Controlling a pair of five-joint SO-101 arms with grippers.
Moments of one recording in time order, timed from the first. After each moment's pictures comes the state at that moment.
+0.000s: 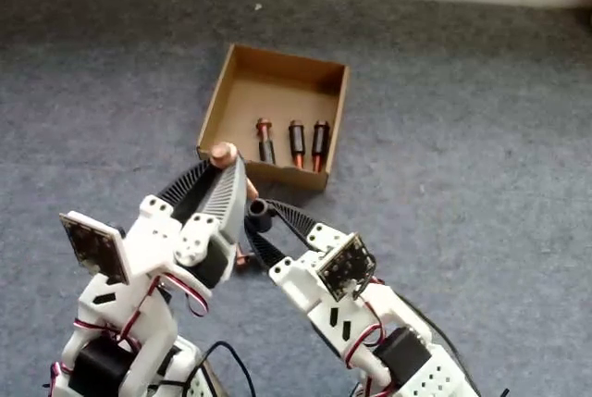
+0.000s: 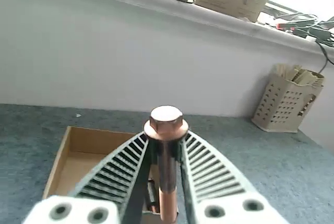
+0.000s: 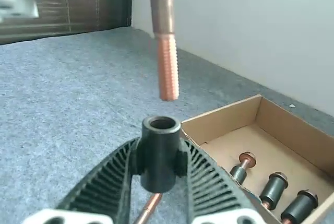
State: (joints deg) left arm 21.6 -104.0 69.3 41.5 21.8; right arm -46.9 -104.0 95.7 21.1 7.8
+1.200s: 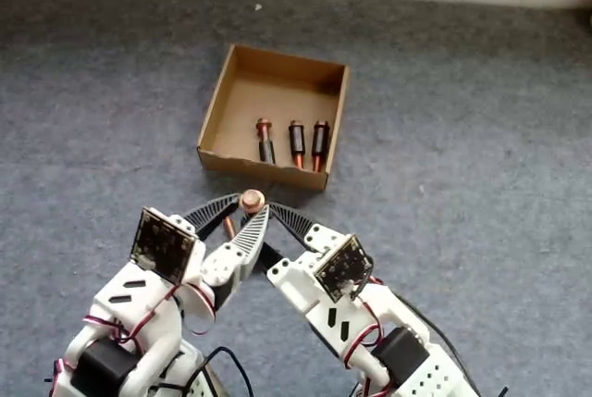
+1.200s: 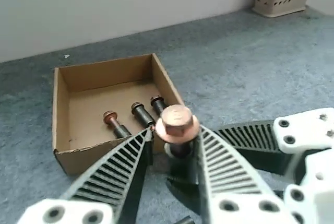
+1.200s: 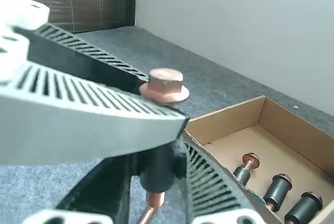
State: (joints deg) left arm 25.2 -104.2 71.0 62.1 7.3; right arm -47.2 -103.7 95.7 19.6 8.0
